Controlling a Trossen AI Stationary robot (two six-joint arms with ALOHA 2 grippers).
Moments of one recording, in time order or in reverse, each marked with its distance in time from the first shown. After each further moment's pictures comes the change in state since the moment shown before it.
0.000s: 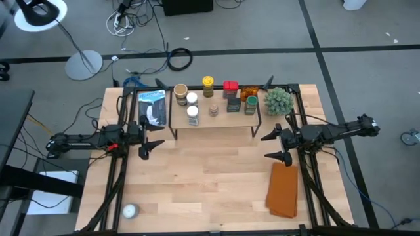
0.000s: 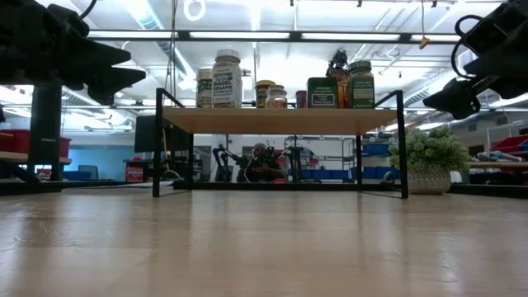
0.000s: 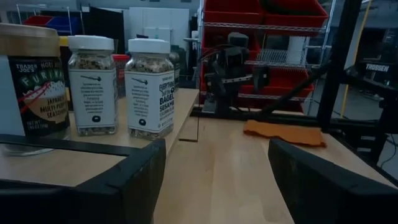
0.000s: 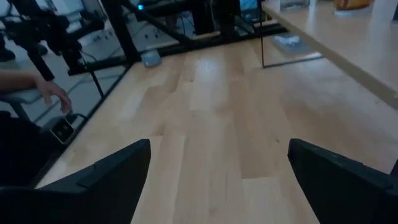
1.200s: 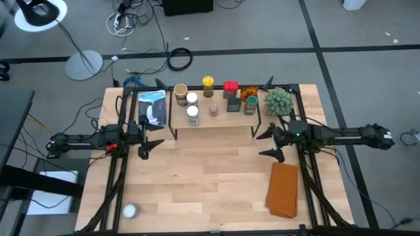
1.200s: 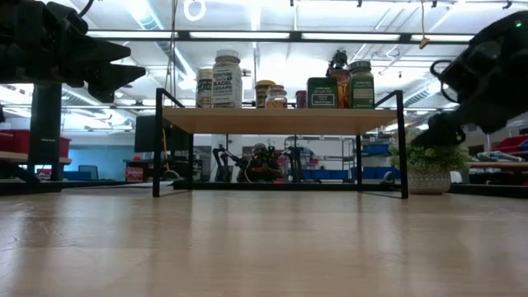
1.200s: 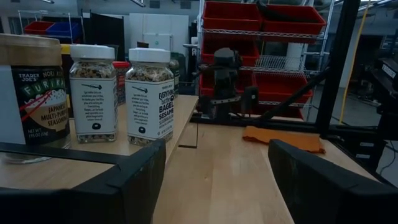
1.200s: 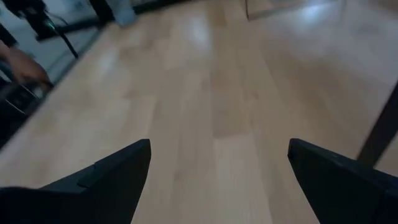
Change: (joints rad) left arm 0.000 0.000 0.000 0.025 0.000 -0.001; right arm -0.332 0.207 -0.075 0.134 -0.314 -0.085
